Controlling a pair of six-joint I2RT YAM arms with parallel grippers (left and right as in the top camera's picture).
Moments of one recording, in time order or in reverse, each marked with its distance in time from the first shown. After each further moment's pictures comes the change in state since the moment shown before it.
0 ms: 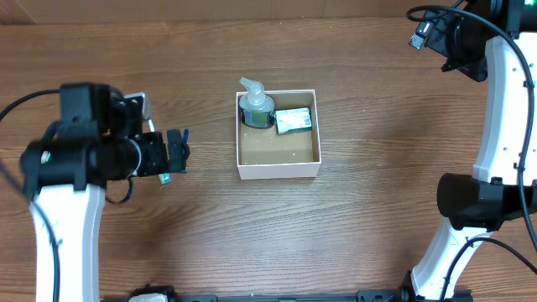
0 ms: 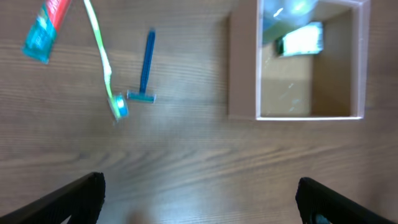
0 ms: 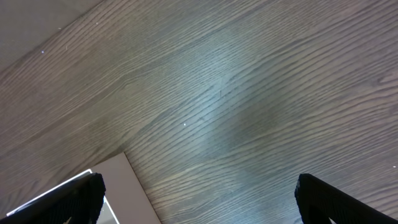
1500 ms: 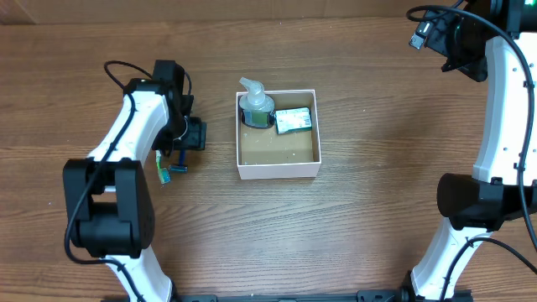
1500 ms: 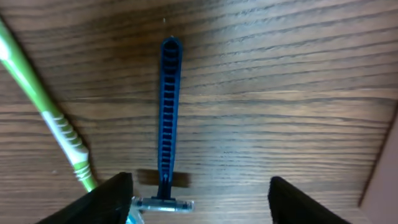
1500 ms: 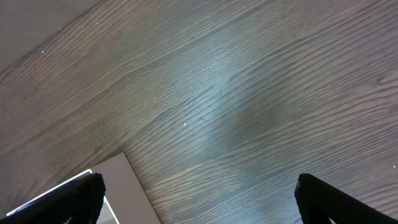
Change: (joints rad) left arm -0.125 0.684 0.004 0.322 -0.248 0.044; right arm 0.000 0.000 0.000 0.000 0.000 0.000
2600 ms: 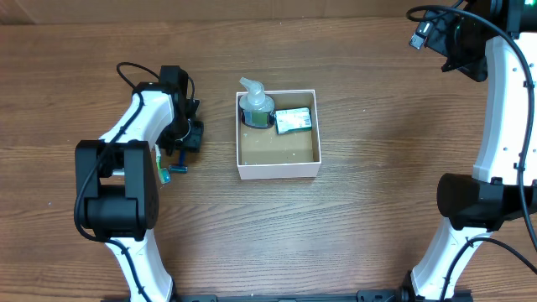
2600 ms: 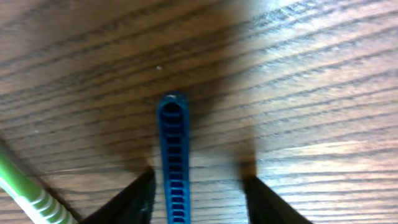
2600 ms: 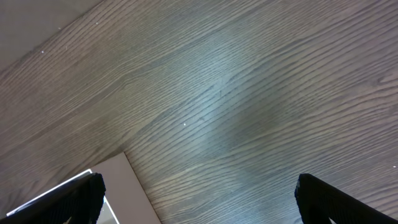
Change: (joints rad) left arm 0.012 0.115 0.005 0.101 -0.032 0.111; right arm 0.000 0.000 0.000 0.000 0.000 0.000
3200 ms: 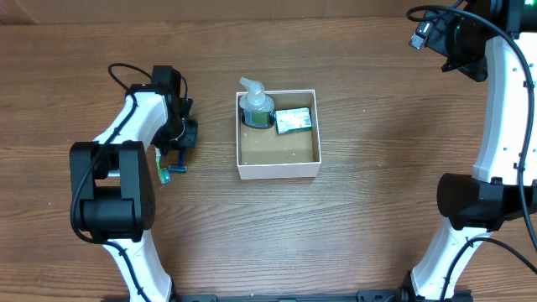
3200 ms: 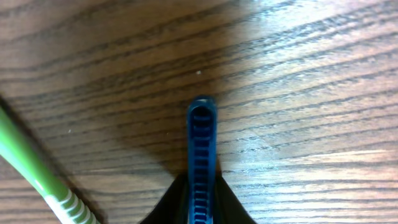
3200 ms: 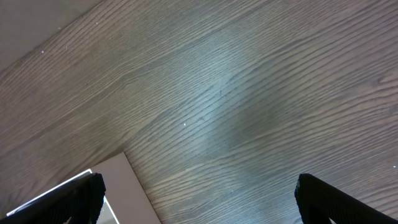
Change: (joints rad) left arm 0.026 -0.006 -0.018 0.029 -0.002 -0.010; right arm 0.000 0.000 0.000 0.000 0.000 0.000
